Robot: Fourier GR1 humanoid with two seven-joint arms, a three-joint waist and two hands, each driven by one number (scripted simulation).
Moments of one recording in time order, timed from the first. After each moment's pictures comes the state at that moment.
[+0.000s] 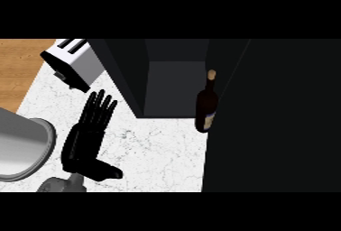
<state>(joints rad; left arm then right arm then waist) -0.07 0.24 -0.26 -1.47 0.62 -0.11 -0.38 0.36 -0.80 0.68 -2.51 -0.02 -0.34 -0.04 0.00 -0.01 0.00</state>
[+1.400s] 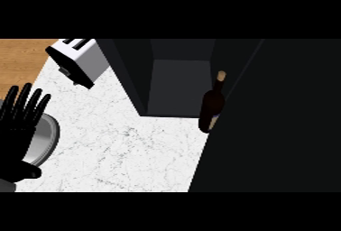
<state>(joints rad) -0.03 0.52 0.02 -1.41 0.80 -0.39 -0.34 0.16 -0.78 0.74 -2.50 -0.03 -0.20 0.10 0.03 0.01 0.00</state>
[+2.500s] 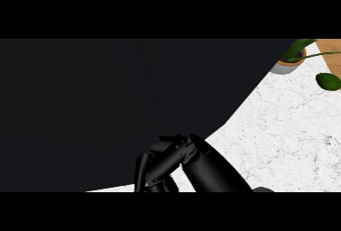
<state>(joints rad) -0.06 0.54 0.05 -1.35 0.83 -0.45 -0.31 -0.56 -0.17 0.68 -2.06 -0.09 -0.32 0.62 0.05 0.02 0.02</state>
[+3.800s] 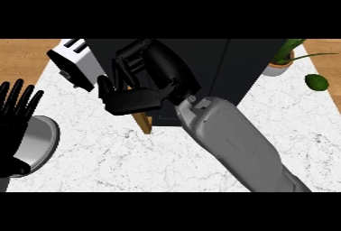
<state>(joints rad) -0.09 0.52 0.10 -1.30 0.78 -0.51 -0.34 -0.94 0.00 0.40 -1.35 -0.35 -0.16 0.29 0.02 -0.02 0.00</state>
